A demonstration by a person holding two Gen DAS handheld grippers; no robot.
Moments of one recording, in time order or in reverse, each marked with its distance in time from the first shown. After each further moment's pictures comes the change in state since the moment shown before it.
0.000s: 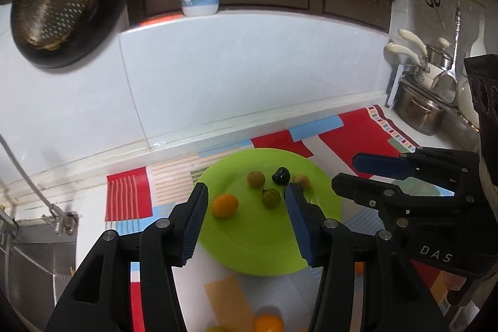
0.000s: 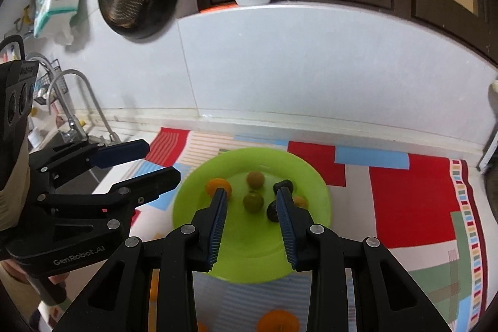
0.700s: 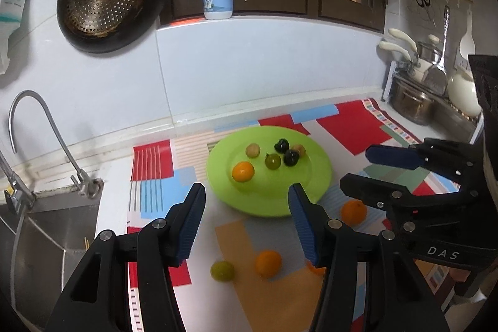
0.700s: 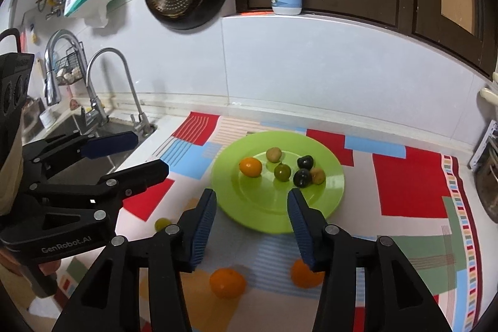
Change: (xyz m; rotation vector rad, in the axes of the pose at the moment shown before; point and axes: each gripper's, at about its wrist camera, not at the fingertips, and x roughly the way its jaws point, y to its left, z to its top) left arm -0.070 -0.006 -0.056 -0.014 -0.014 0.047; right arm -0.053 0.048 -0.045 -0.077 -0.019 -0.008
